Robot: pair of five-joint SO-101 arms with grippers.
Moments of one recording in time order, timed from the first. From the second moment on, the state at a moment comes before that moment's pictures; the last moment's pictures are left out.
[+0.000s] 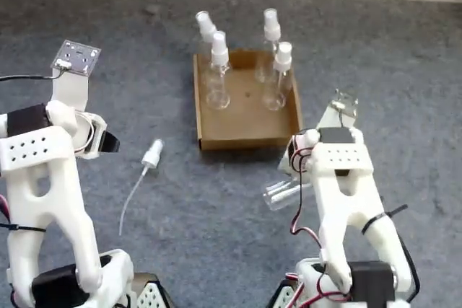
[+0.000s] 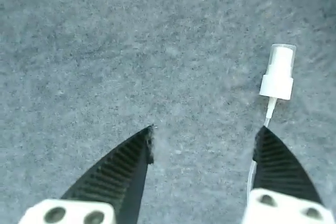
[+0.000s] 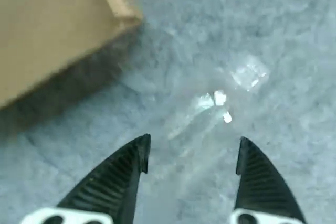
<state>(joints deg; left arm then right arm) -24.1 -24.2 24.6 76.9 -24.0 -6.4 -14.6 42.8 64.1 -26.2</state>
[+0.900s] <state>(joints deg) -11.5 -24.2 32.5 75.5 -18.9 33.4 -9.5 27.5 60.8 52.3</state>
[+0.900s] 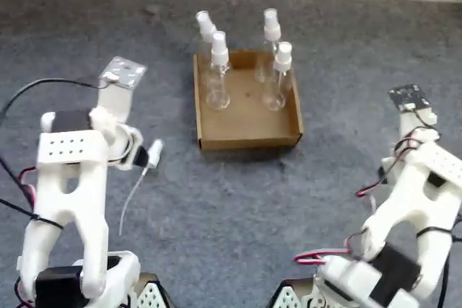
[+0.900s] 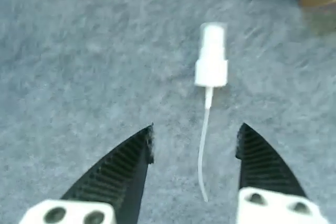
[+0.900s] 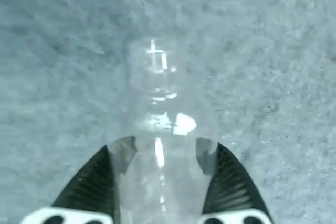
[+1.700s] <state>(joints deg) -4.2 18.4 12.3 69.6 -16.1 35.6 3.1 25.6 59.9 62.2</state>
